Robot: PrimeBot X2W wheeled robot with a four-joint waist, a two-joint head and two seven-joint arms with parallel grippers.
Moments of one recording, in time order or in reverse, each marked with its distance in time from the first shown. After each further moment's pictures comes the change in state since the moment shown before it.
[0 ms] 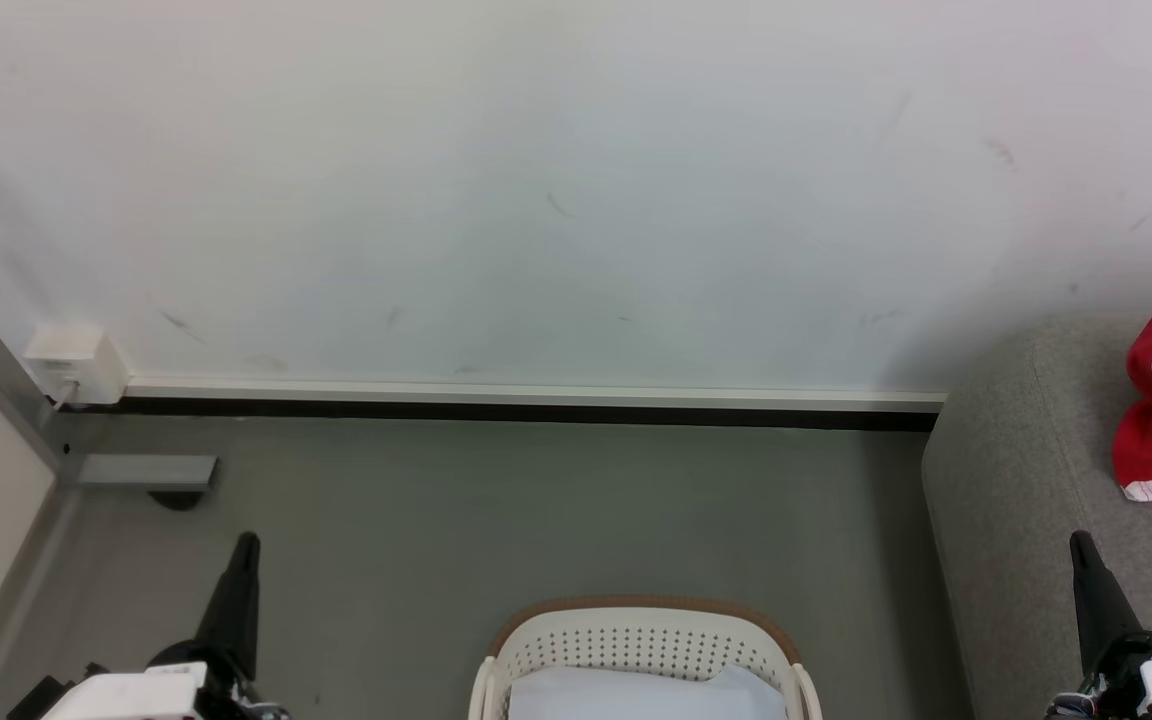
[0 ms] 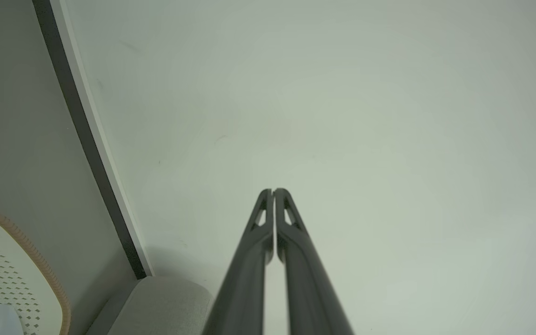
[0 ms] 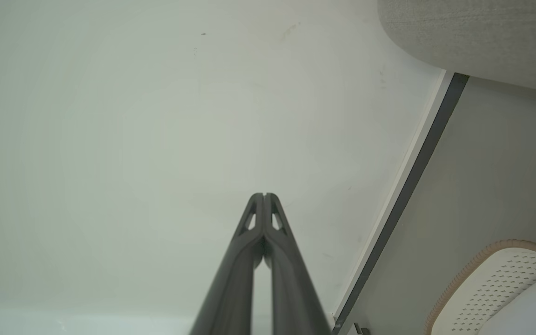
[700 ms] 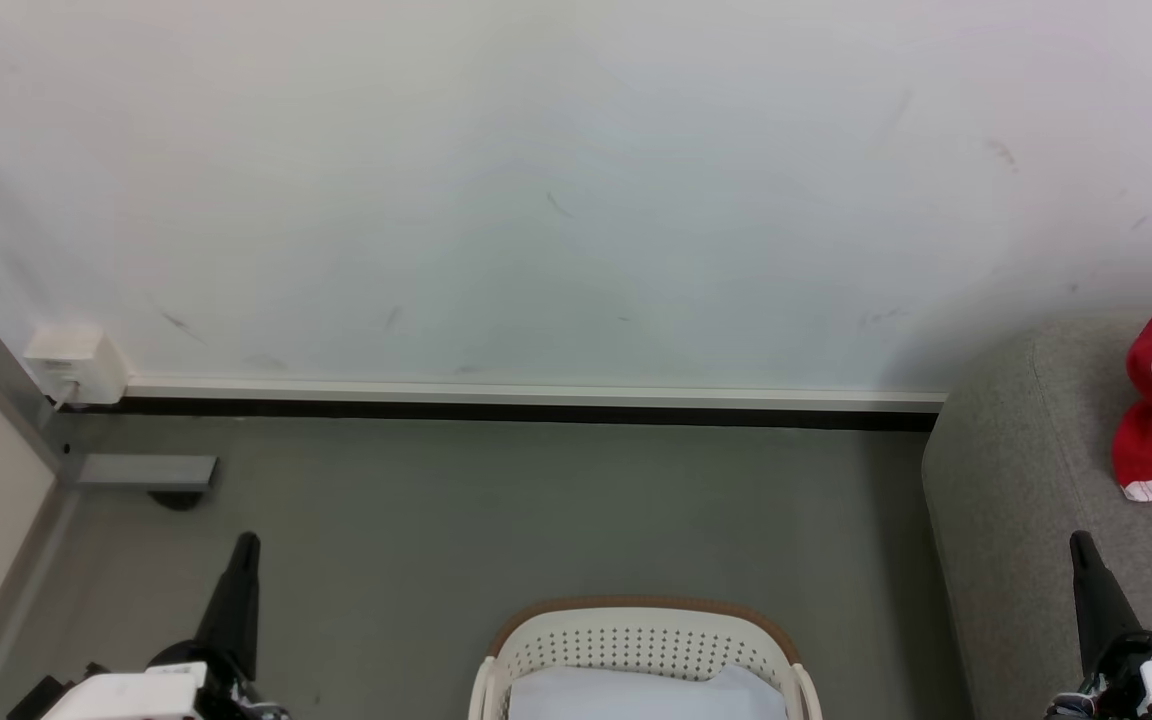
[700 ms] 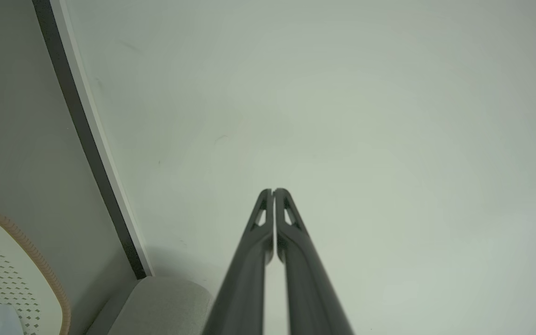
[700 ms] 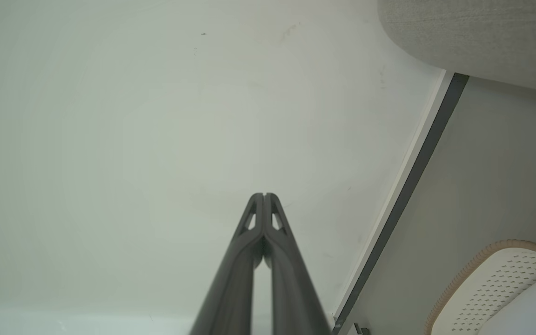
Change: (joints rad) left arm 0.000 0.000 0.000 0.000 0.000 0.000 0.000; right arm 0.000 0.000 0.000 0.000 0.000 0.000 0.000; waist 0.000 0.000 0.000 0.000
